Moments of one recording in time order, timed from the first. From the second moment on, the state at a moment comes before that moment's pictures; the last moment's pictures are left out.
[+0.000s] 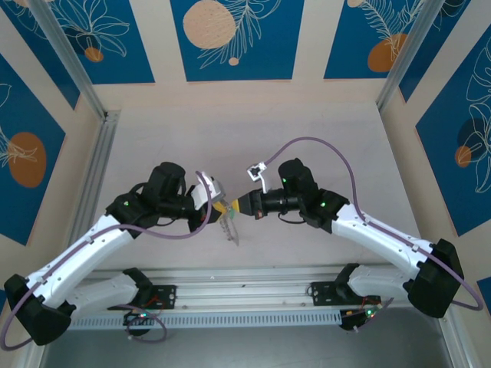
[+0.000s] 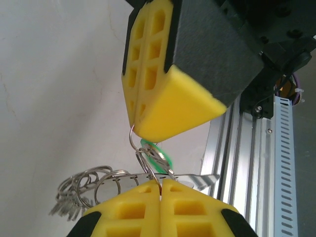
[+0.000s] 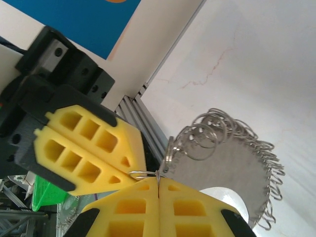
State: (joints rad) left arm -0.71 0.99 0.98 -0.68 0.52 0.24; right arm 0.79 1.15 0.88 -0.18 -0.58 0.63
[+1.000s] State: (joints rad) left arm -0.73 0.93 0.98 -0.65 0.45 0.24; right arm 0.78 1.04 0.90 -0.34 -0.58 0.53
